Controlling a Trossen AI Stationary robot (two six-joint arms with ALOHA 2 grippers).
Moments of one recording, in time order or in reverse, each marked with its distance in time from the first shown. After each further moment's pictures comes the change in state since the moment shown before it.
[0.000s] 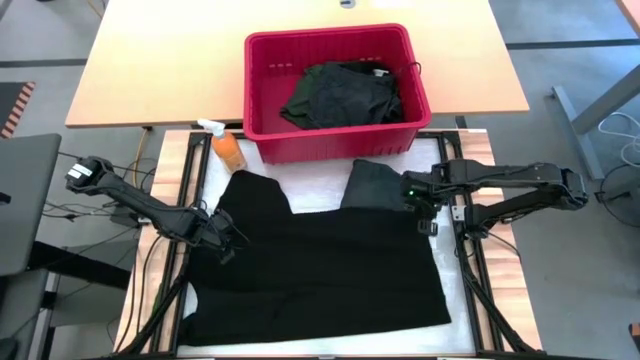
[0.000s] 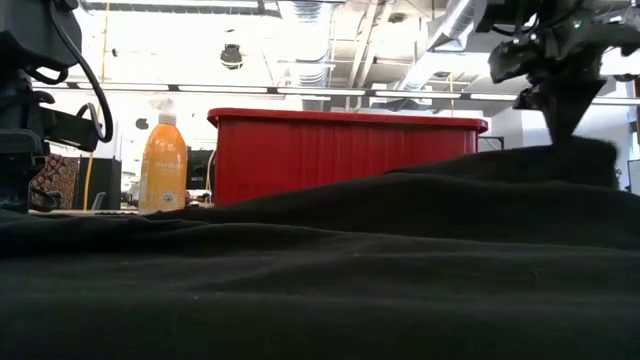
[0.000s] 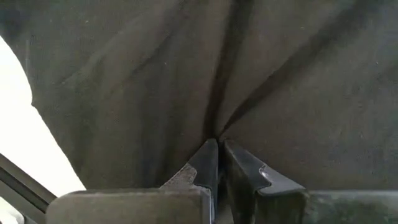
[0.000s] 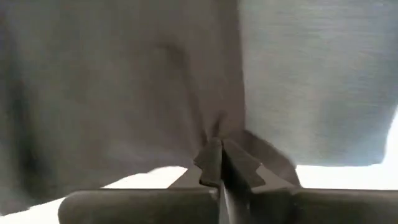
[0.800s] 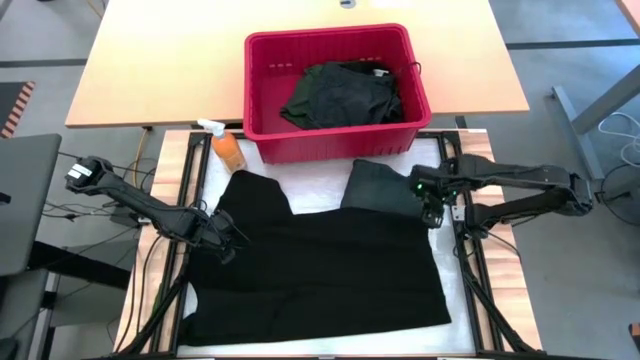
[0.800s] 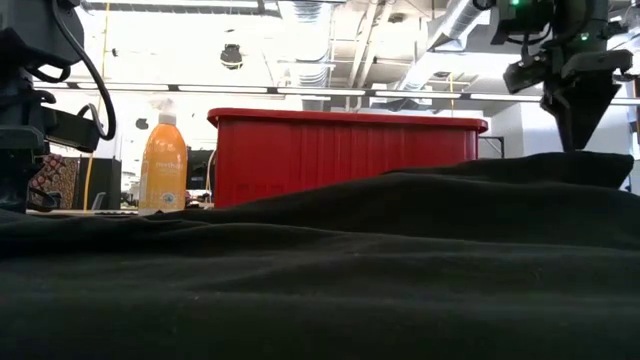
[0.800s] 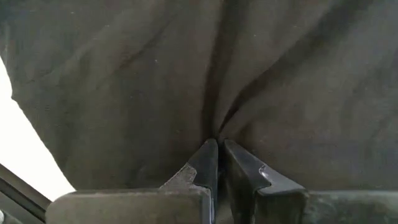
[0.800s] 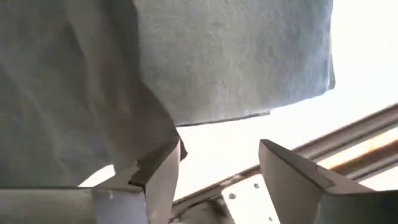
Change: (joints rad) left arm 0.000 -0.001 0.002 0.019 0.047 -0.026; right arm -0.115 -0.087 -0.032 -0.120 0.146 0.121
